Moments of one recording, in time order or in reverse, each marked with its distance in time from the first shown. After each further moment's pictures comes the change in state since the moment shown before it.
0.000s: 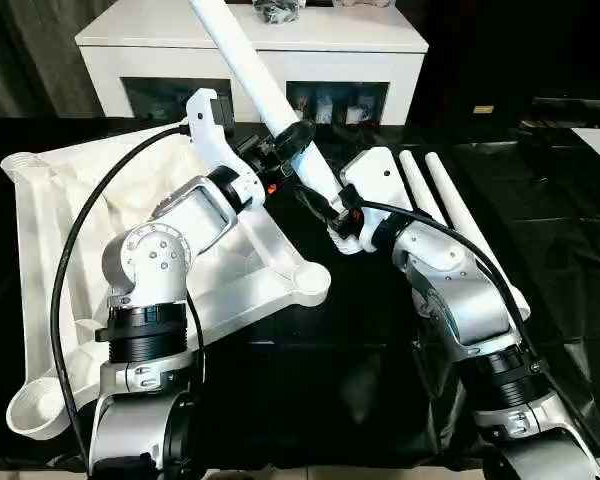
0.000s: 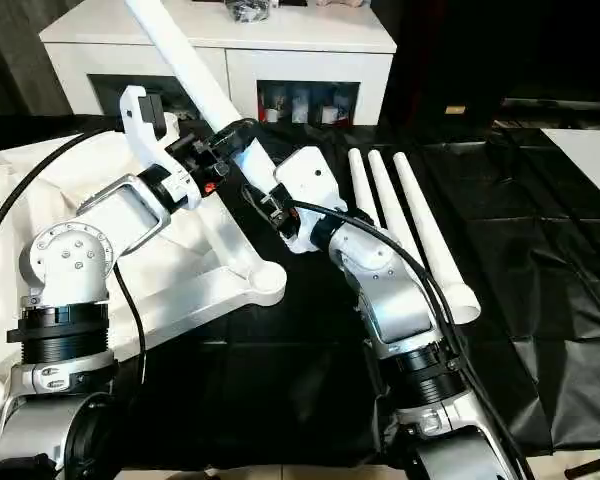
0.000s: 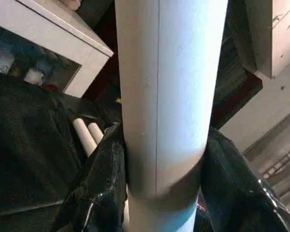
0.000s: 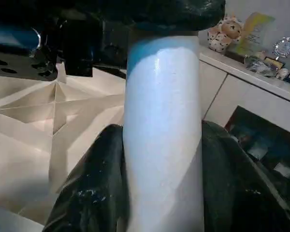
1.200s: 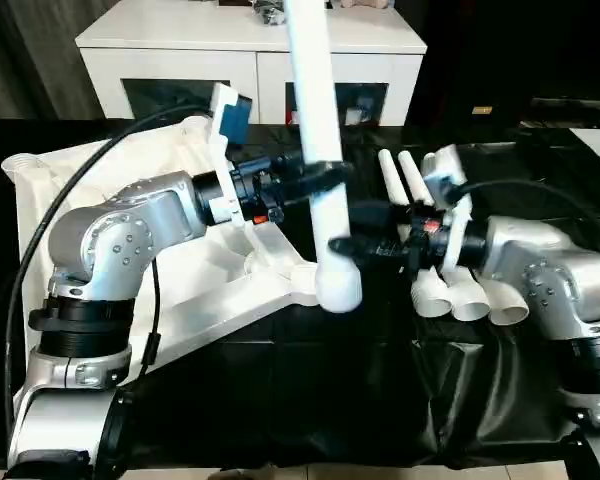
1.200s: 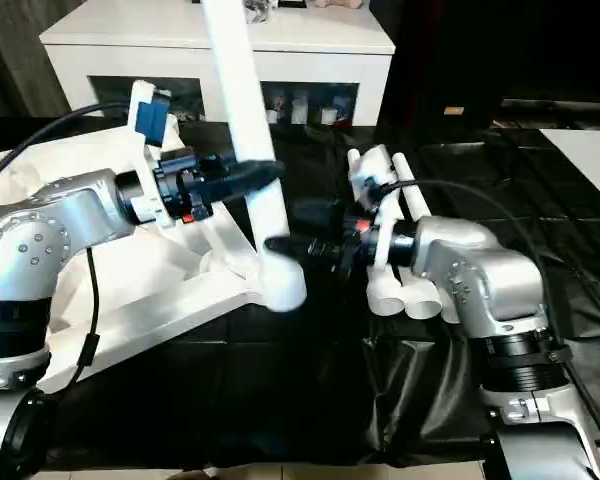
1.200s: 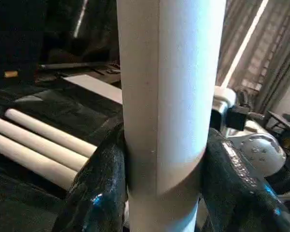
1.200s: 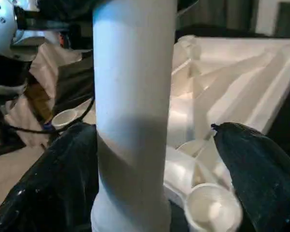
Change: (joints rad) left arm 0.008 0.313 -0.249 -0.082 -0.043 0.074 -0.591; right arm -0.014 -0.297 -0.121 -0.067 0.515 0.497 0.615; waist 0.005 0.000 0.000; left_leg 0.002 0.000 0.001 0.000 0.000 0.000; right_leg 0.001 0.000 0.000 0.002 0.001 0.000
